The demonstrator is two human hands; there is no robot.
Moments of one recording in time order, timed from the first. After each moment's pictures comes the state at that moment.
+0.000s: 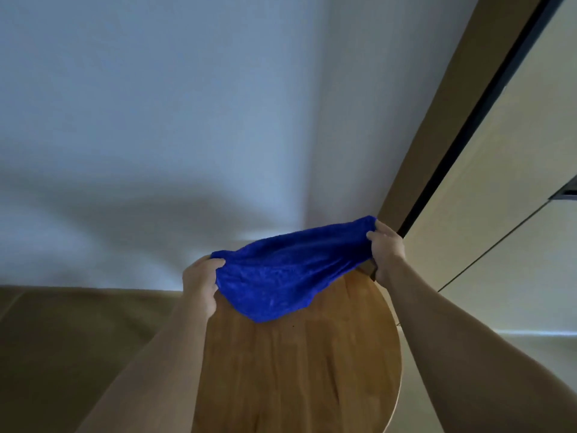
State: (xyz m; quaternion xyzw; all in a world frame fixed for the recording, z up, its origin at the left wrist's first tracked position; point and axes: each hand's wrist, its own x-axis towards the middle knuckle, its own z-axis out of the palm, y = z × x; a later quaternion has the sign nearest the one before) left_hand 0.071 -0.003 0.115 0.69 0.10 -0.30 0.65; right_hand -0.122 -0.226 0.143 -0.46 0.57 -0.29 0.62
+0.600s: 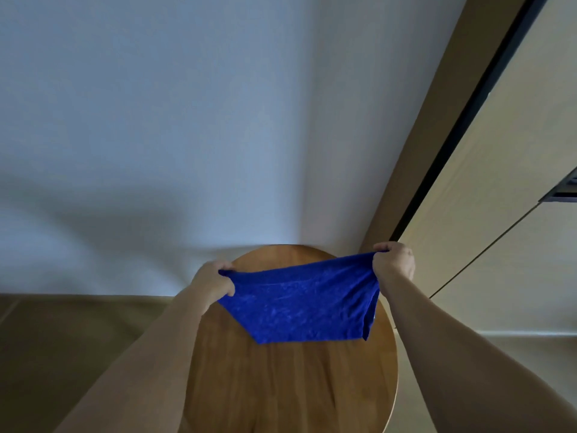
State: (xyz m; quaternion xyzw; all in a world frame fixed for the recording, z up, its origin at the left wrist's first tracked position) left_hand 0.074 -0.014 0.122 0.86 -0.17 -0.36 0.33; right_hand -0.148 -0.229 0.139 -0.60 0.66 -0.24 0.38
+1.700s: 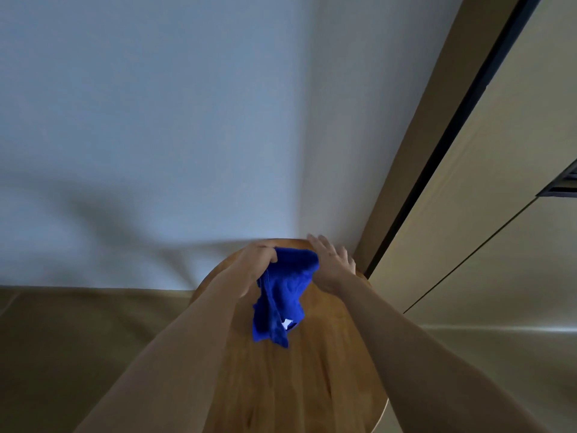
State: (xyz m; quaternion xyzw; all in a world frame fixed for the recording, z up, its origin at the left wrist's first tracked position) left_hand 0.025 -0.060 0.151 0.77 -0.23 -0.43 0.41; right_hand -0.102 -0.172 0.127 -0.86 0.40 0.07 0.30
